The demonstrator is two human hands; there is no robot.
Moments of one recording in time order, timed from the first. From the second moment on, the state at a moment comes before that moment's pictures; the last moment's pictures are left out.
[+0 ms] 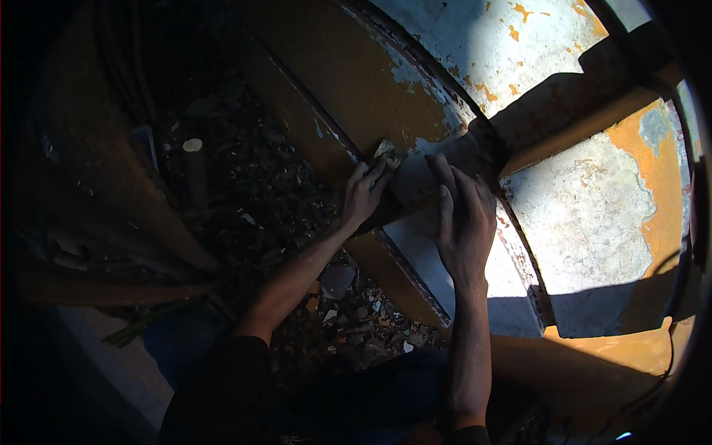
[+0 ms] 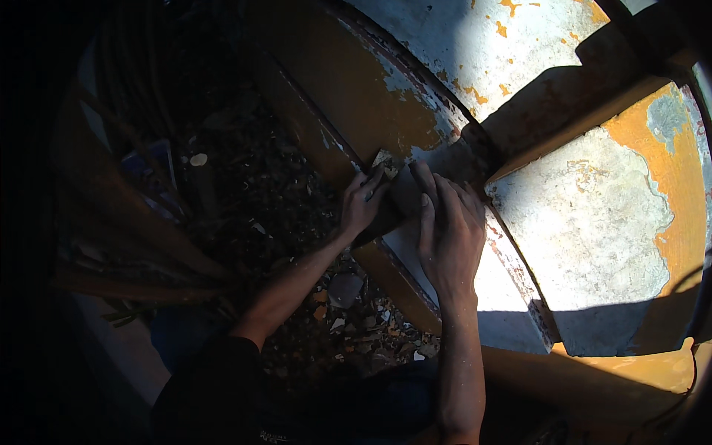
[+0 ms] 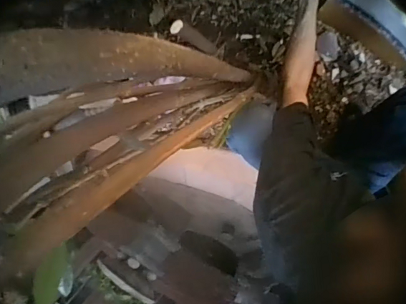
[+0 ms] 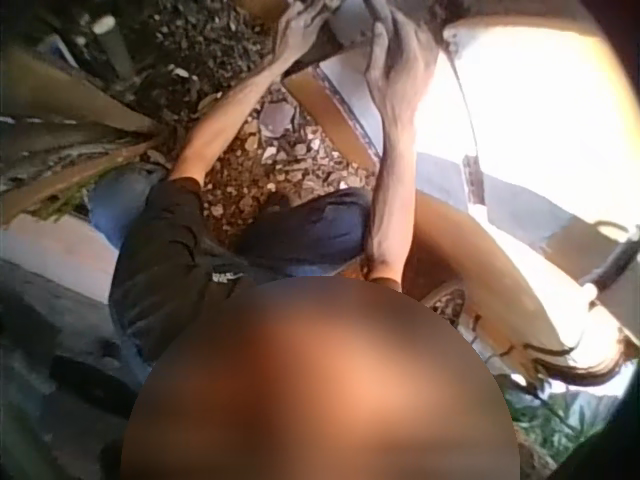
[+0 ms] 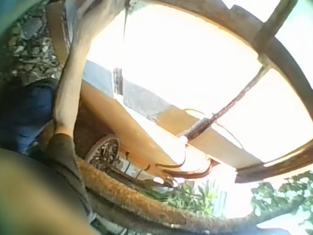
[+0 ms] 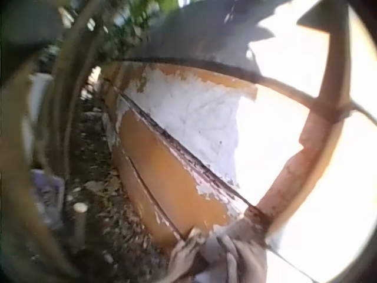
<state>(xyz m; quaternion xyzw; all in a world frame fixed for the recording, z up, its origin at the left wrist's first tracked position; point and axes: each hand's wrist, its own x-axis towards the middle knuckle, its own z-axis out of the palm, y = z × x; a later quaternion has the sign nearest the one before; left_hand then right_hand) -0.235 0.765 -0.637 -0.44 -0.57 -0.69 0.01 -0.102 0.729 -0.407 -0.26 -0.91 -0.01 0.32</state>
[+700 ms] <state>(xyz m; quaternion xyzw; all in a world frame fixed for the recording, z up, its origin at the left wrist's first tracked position) -0.229 0.760 -0.643 -0.43 -0.55 -0.72 0.03 -0.108 0.719 -0.406 -0.28 -0.91 0.02 0.31</state>
